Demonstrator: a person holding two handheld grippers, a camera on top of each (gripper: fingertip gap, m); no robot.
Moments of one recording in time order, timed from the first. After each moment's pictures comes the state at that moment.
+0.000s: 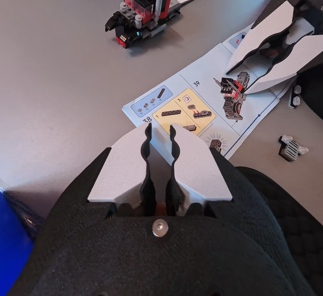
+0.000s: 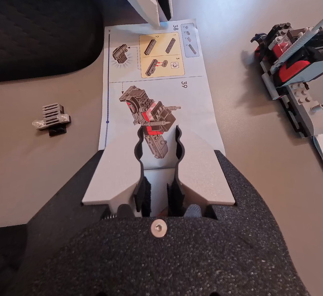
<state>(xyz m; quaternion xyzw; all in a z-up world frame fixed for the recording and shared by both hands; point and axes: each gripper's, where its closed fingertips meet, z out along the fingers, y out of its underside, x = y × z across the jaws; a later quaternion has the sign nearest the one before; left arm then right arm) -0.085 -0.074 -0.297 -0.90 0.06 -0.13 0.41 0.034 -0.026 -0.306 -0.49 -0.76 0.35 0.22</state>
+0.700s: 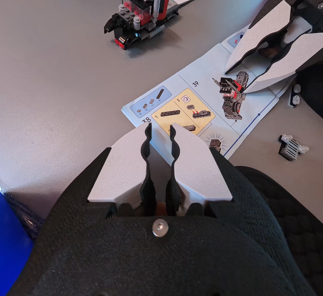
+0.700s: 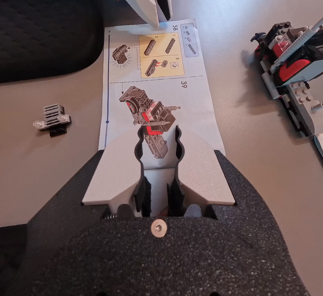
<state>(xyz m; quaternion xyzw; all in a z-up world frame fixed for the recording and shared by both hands) -0.084 -0.074 -0.296 -0.90 0.06 -0.13 0.42 0.033 -0.026 -0.306 -0.49 -0.76 0.36 0.22</state>
